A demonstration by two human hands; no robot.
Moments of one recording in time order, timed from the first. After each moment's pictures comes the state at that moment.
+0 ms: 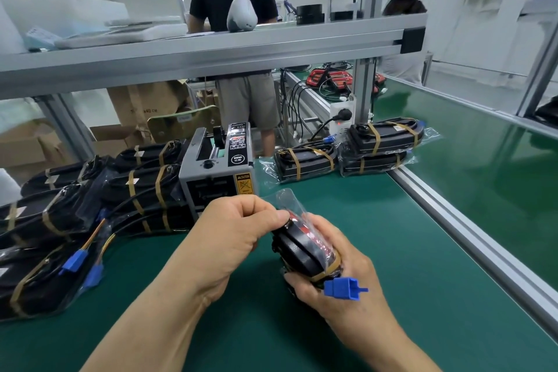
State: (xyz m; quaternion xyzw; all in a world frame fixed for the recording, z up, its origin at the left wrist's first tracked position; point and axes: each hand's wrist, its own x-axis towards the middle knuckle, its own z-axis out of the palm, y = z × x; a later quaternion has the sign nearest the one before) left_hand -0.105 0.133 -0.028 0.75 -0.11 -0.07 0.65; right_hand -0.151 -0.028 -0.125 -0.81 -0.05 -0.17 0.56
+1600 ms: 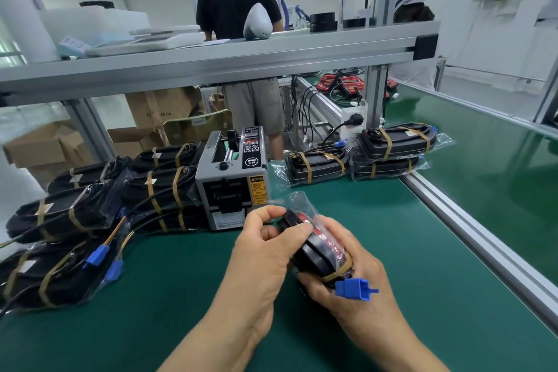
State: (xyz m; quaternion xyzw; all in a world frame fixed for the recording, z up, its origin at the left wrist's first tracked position) left_hand -0.128 0.111 -0.059 0.65 -0.01 -0.03 0.76; right_hand -0.154 -0.027 -0.117 -0.81 -0.08 -0.20 0.55
